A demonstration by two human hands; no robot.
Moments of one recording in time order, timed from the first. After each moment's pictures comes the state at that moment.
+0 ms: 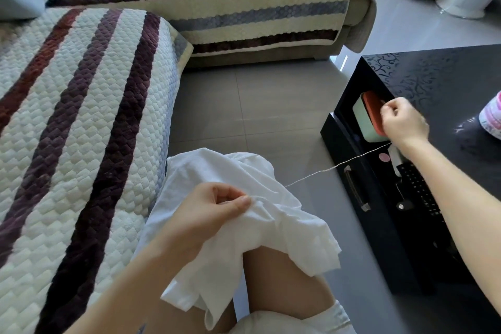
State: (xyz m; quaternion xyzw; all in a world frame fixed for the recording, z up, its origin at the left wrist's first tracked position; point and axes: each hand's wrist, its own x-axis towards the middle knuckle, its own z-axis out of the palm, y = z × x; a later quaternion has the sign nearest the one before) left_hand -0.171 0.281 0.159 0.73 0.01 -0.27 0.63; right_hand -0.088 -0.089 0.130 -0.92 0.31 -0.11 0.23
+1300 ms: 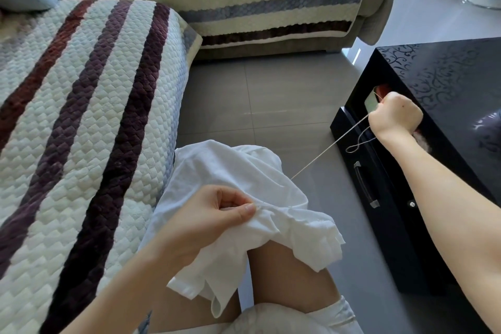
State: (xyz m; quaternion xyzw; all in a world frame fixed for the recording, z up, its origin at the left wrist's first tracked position) left_hand -0.185 0.288 0.166 0.72 0.01 -0.31 0.62; right_hand -0.056 -0.065 0.109 -0.94 0.30 -0.14 0.07
